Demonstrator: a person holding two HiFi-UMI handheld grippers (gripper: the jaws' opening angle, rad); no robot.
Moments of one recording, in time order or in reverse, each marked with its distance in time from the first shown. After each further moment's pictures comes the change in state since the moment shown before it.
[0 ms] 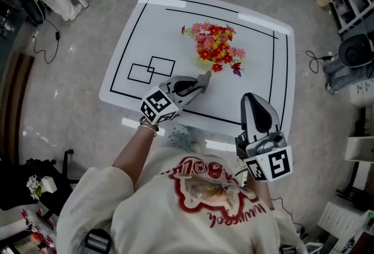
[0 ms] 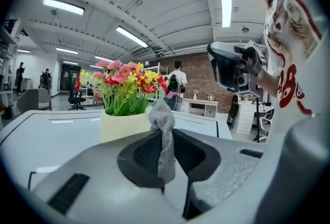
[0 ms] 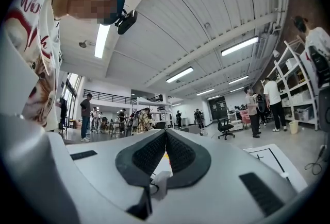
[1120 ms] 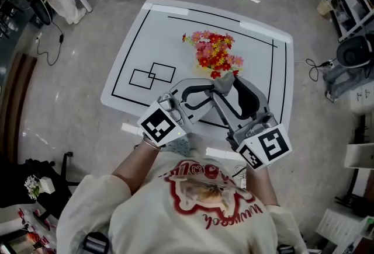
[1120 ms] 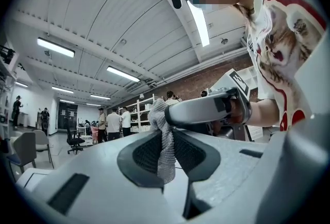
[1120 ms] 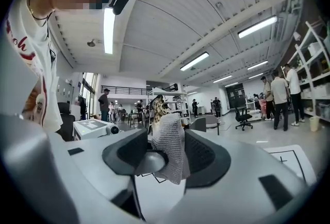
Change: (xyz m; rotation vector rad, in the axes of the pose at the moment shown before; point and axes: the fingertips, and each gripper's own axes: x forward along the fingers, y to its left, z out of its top) left arm -0.025 -0.066 0.164 0.256 -0.334 0.034; right arm 0.054 0.029 0.004 -0.002 0.139 0.205
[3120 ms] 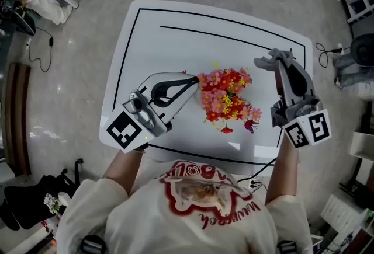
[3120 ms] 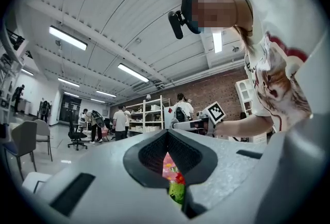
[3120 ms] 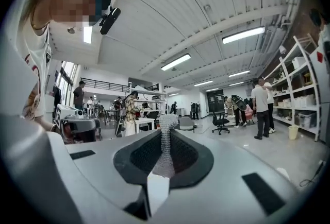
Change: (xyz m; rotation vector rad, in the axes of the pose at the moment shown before) left arm -0.002 0.194 -0.041 -0.134 -0.014 0.035; right arm 0.085 -0.238 -0.007 -0.026 -0.005 -0.228
